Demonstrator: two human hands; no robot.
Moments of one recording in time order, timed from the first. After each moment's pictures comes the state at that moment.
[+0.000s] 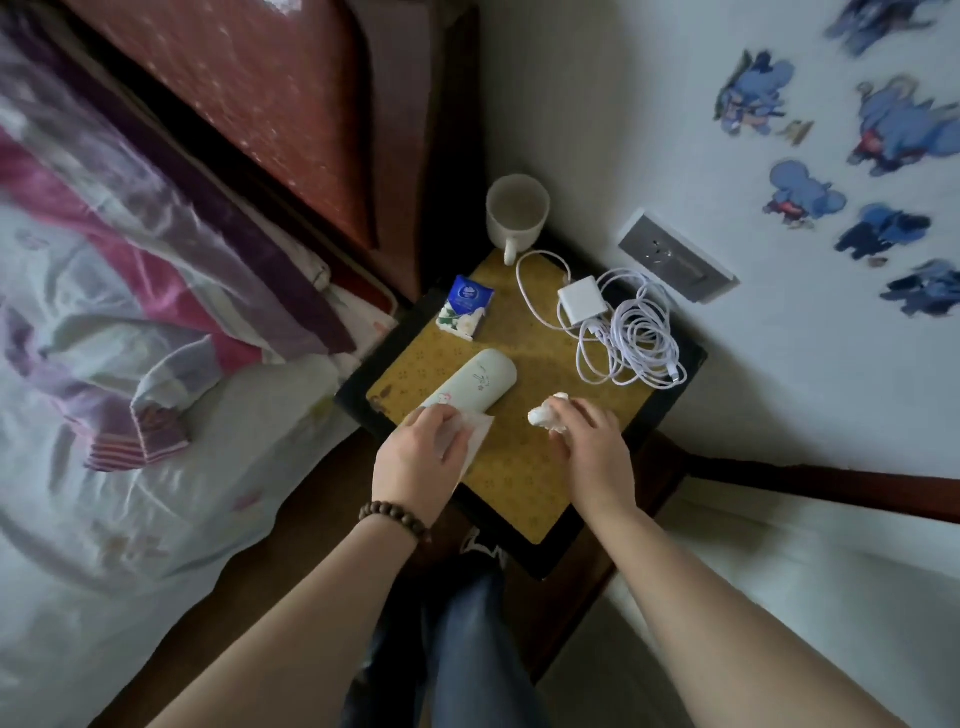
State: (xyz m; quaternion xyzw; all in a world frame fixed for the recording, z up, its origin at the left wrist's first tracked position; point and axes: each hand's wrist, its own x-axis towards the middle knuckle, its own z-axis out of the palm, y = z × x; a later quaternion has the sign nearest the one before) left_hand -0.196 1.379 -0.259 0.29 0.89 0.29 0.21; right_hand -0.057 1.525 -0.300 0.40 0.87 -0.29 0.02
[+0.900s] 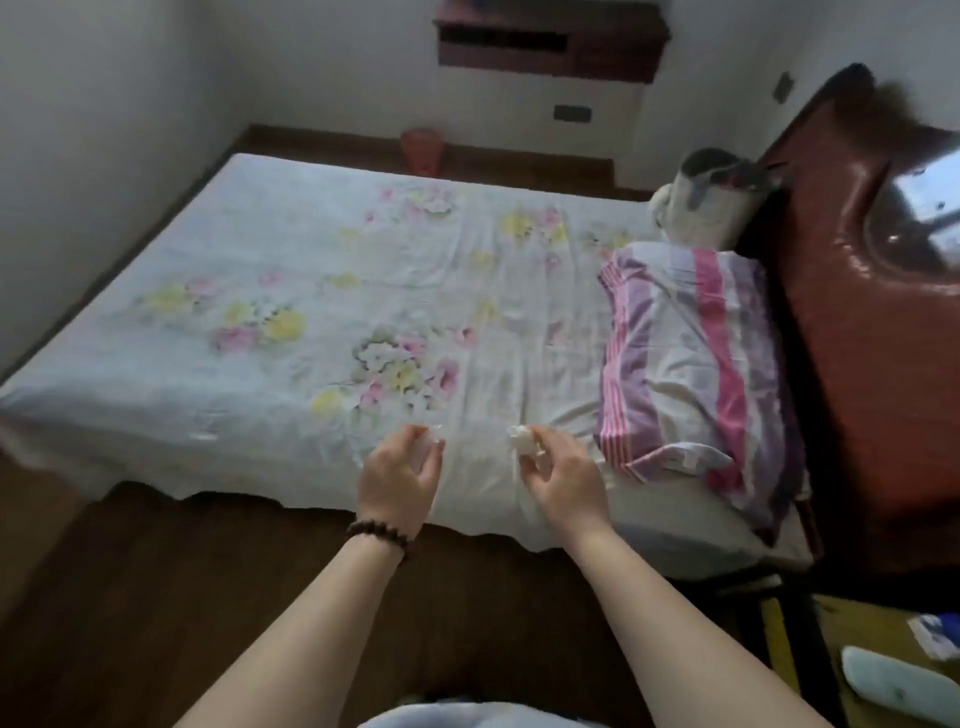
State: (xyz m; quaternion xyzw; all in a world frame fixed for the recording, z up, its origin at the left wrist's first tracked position) left_hand -0.174 0.792 -0.085 -0.18 0.90 0.37 -0.16; right_hand -0.232 0.978 -0.097 -0.14 0.92 -0.37 0.03
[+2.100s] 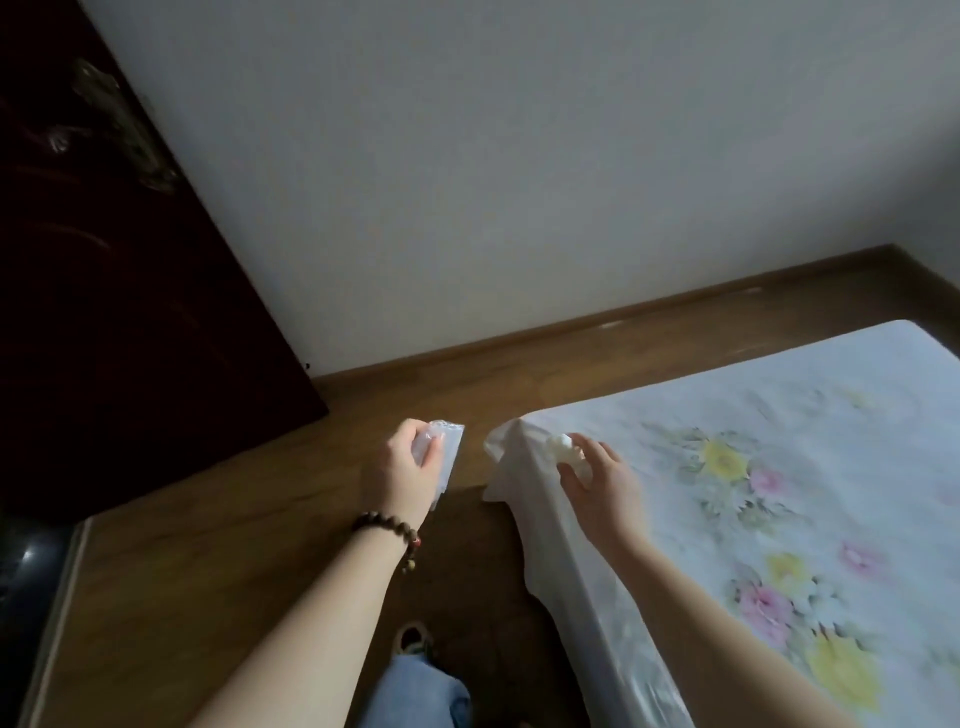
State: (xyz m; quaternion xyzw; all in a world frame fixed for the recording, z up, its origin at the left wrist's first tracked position) left_hand -0.001 -0.027 -0.100 -0.66 0.62 0.24 -0.34; right_hand -0.225 0.025 -0.114 -0.56 0.75 -0.28 0.21
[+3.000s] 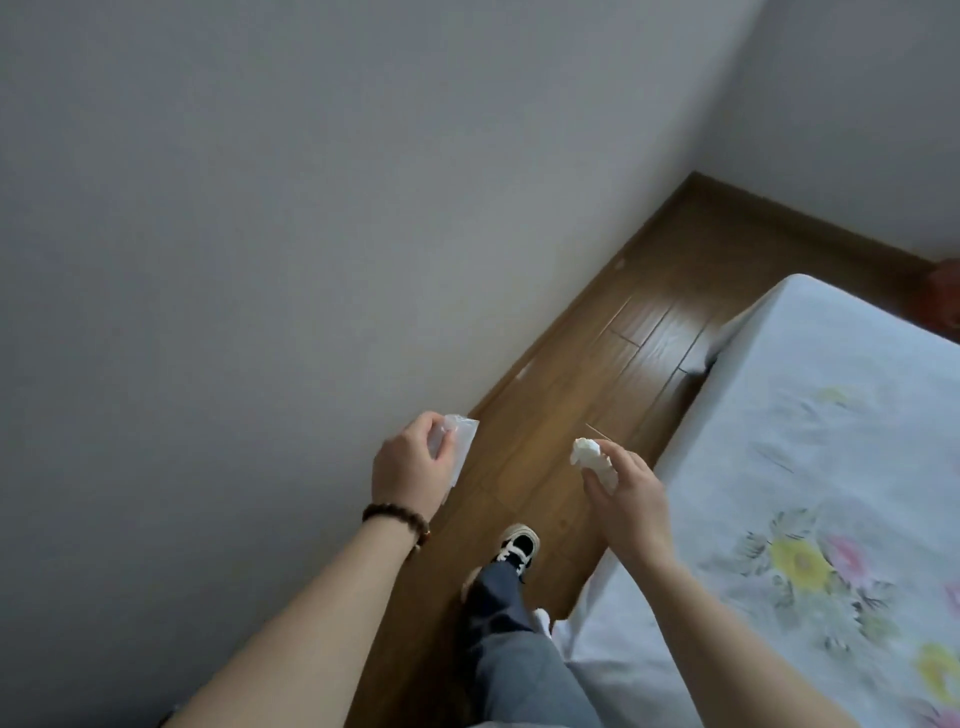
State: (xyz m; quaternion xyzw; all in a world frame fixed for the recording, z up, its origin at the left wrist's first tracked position) left_hand -0.171 -0.613 -0.117 -0.44 0.83 0.29 -0.21; right_hand -0.324 -0.427 -0.154 -0.26 0.89 -0.37 0.12
